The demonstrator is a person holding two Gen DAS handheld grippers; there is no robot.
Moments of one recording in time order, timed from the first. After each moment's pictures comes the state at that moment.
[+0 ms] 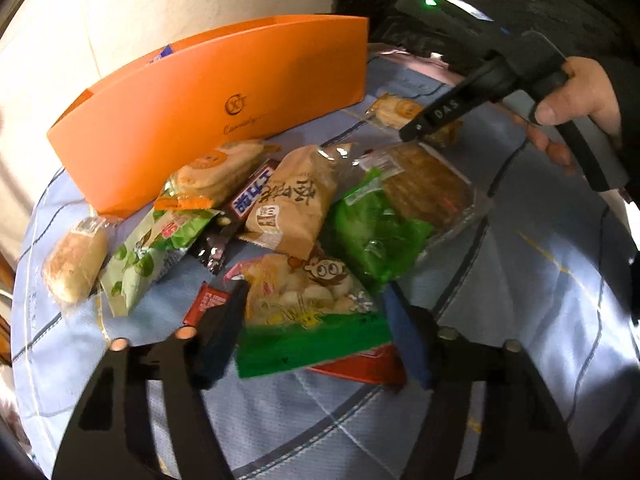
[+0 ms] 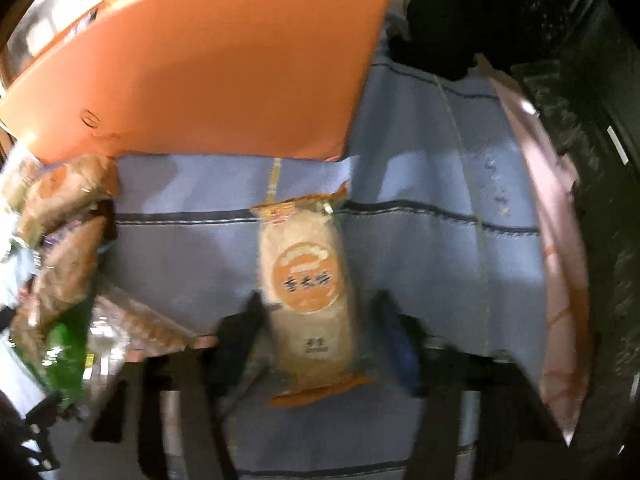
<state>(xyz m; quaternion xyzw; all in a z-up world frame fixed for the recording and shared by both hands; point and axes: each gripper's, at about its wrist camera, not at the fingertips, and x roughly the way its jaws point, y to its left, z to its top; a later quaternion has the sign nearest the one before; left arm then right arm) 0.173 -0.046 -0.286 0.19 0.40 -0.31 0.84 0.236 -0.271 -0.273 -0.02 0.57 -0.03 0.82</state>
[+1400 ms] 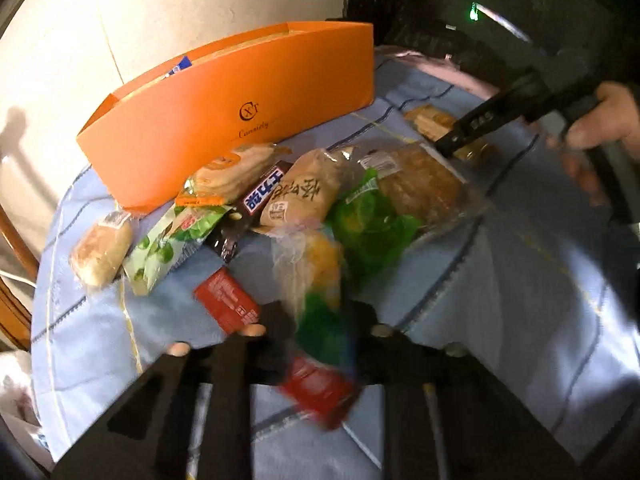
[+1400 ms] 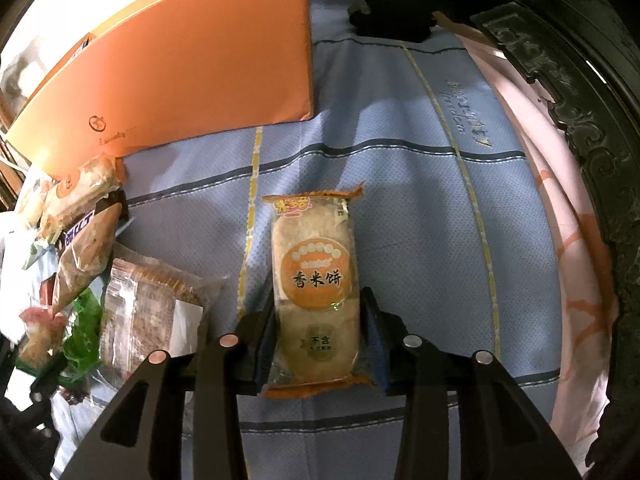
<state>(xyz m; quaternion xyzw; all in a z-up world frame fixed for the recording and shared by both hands) 0.154 -0.039 -0.268 0.19 0.41 -0.27 0.85 0.199 -0.289 -0.274 0.06 0.57 -0.05 0.82</state>
